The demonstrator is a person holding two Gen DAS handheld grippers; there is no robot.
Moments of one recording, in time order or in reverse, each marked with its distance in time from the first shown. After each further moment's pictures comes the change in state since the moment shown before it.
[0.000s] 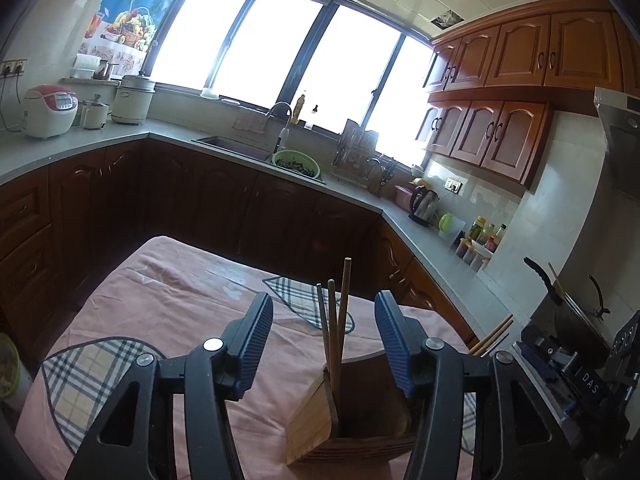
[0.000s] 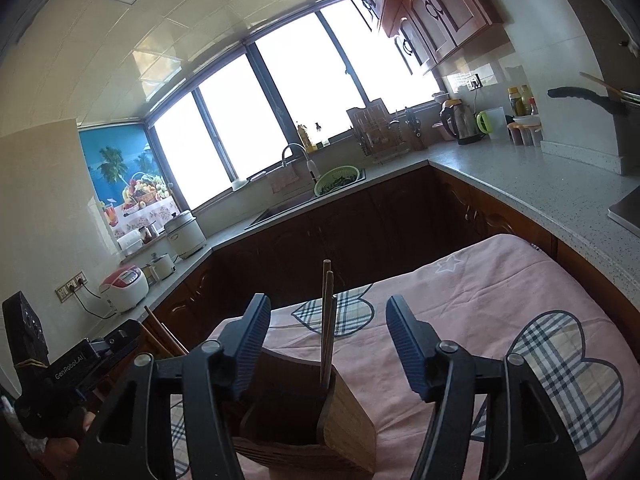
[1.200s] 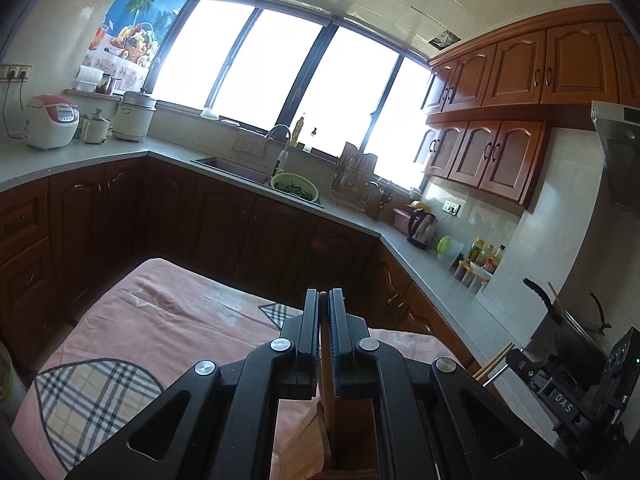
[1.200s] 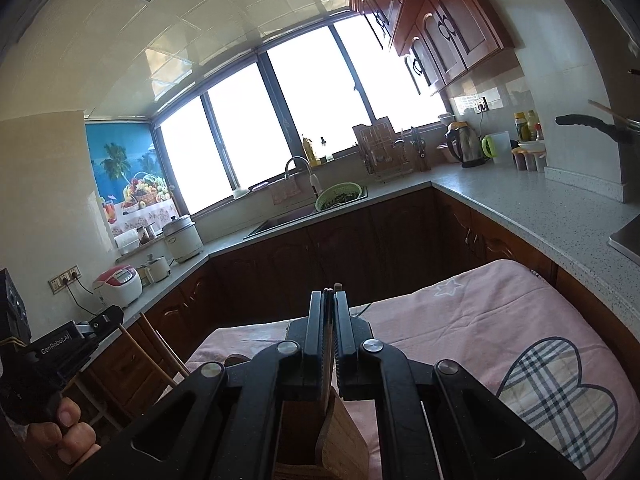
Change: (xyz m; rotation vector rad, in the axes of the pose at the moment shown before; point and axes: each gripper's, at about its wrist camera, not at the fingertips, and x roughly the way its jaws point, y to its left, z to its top) left arm 0.035 -0.014 -0.020 0.005 -0.070 -0.010; right arm 0.007 0.010 0.002 -0.071 -0.045 -0.011
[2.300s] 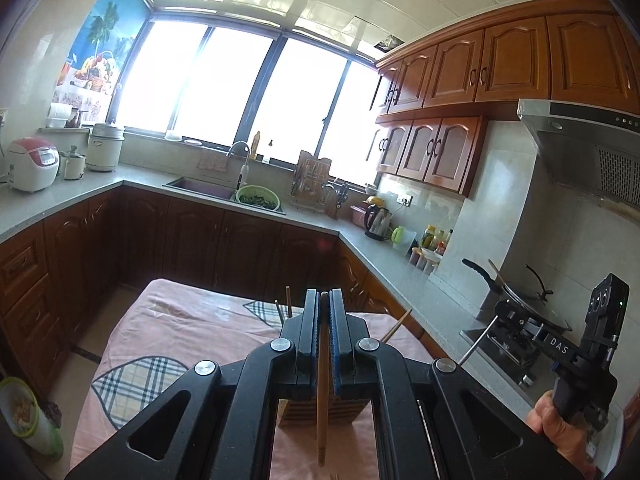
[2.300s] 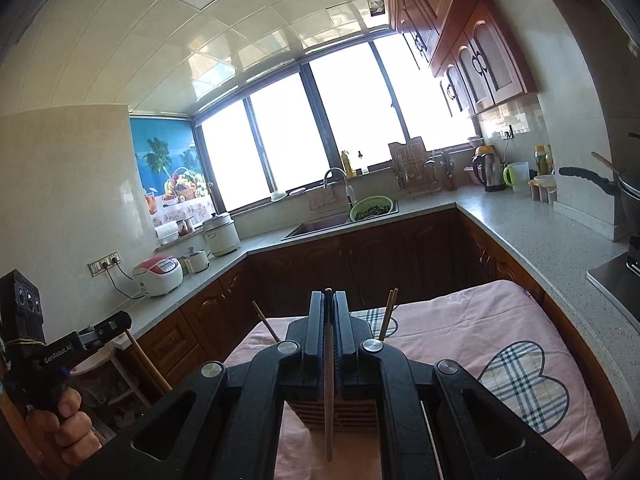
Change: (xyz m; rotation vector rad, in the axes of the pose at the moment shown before) left arm -0.215 -0.009 0.065 0.109 -0.001 -0.118; right arm -0.134 0.048 0.033 -0.081 -0.025 0.096
